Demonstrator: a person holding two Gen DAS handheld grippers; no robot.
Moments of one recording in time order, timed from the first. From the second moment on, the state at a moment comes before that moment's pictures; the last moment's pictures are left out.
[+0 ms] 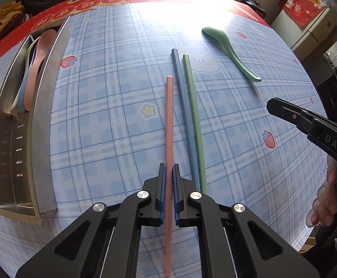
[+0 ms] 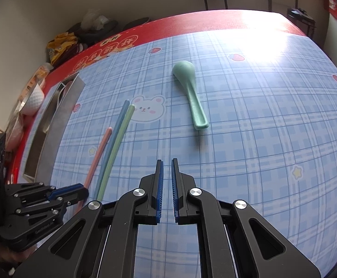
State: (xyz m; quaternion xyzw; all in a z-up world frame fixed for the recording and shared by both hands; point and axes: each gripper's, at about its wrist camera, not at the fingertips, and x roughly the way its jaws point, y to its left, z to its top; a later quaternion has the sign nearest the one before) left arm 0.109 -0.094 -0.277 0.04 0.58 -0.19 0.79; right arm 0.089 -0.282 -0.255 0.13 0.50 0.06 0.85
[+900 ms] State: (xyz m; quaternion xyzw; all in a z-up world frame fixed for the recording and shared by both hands) left arm 0.106 -0.024 -0.199 -0.05 0.49 -0.14 0.86; right arm 0.178 -0.314 -0.259 0.10 0.47 0.06 0.88
